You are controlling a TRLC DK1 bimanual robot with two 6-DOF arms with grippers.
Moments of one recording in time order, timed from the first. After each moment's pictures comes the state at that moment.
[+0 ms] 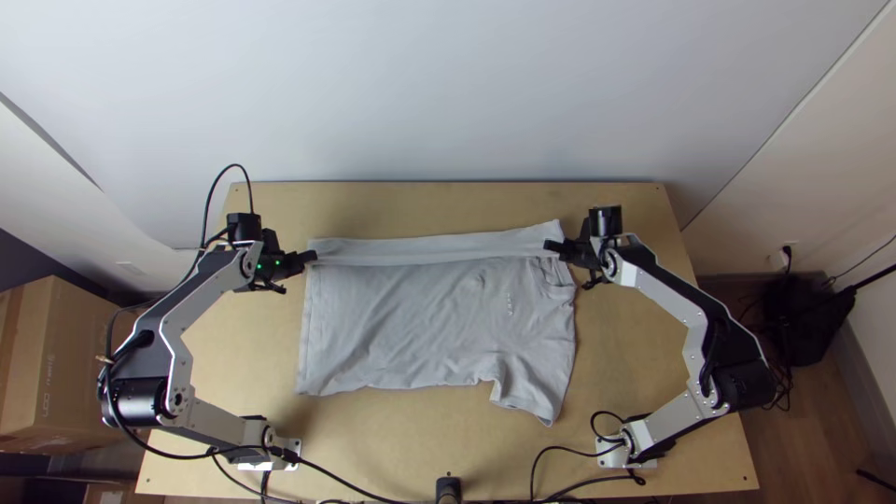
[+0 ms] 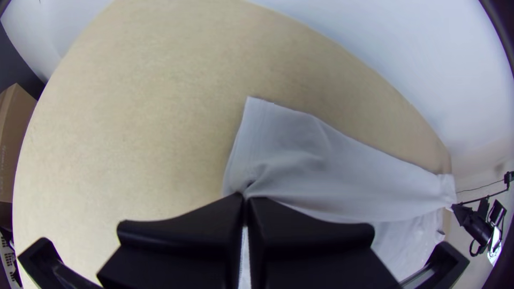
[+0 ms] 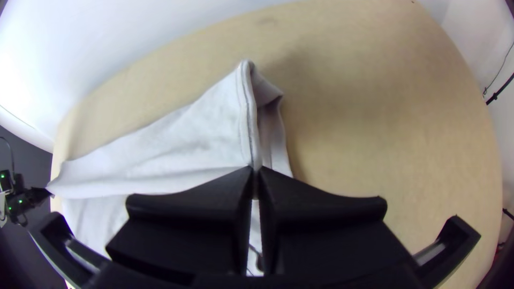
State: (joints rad) left arm 0.11 1.60 1.05 -0.40 0.15 -0.23; right arm 0.18 1.68 1.06 -0.25 -0.06 0.39
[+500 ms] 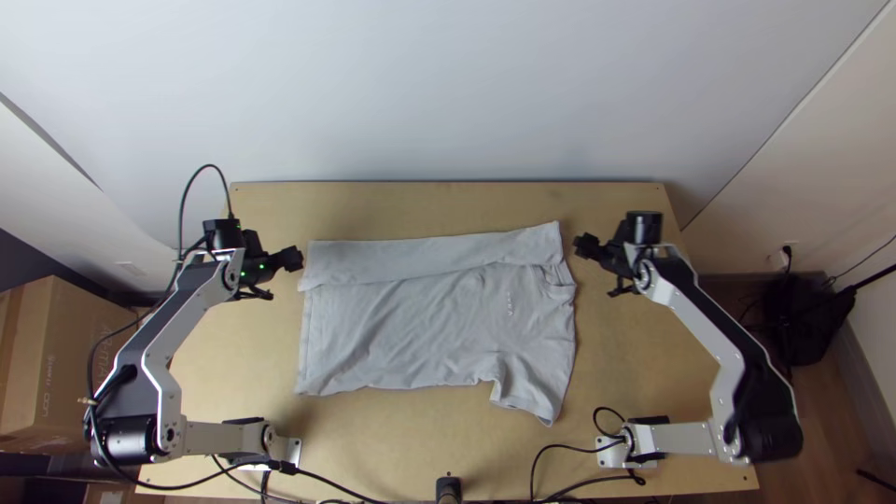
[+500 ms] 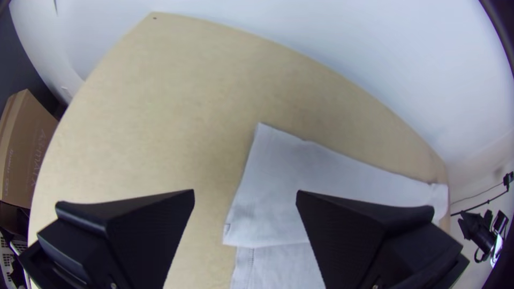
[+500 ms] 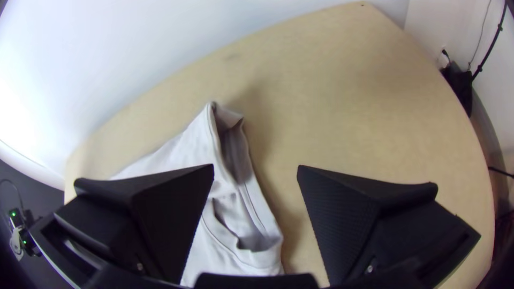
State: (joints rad) left arm 0.16 1.44 0.98 -0.39 0.15 -0.22; right arm 0.07 1.44 0.98 -0.31 -0.06 0.46
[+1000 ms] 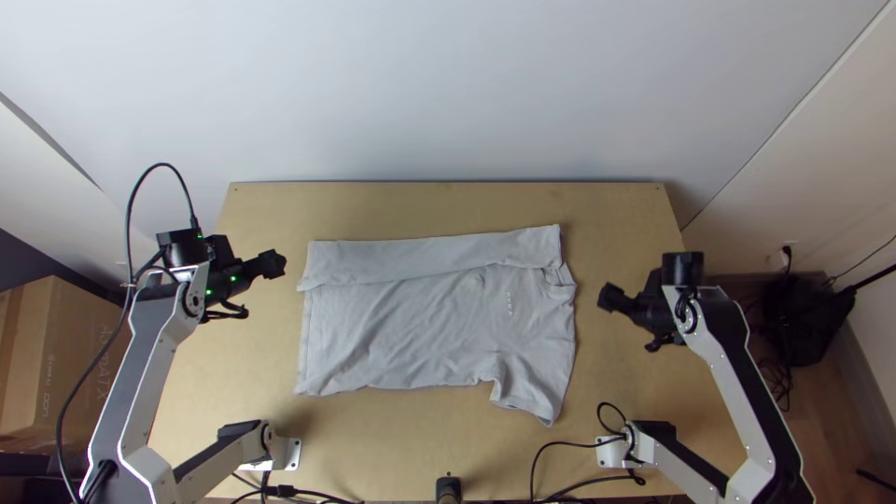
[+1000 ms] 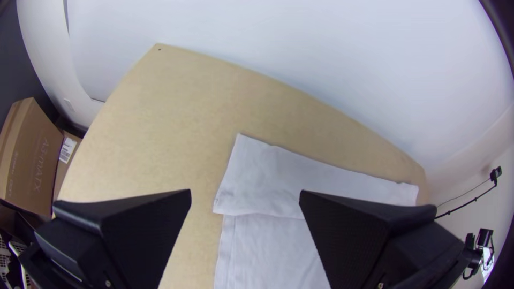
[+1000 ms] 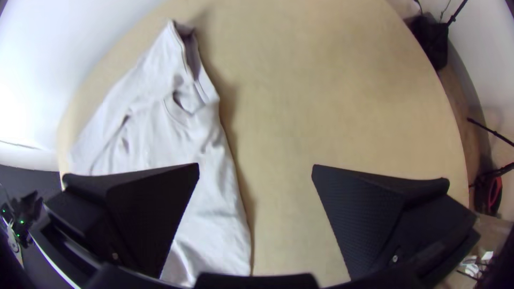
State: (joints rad) left arm 0.19 1.12 1.01 -0.64 0.20 -0.21; right arm -0.02 1.07 0.85 -0.87 -0.12 0.40
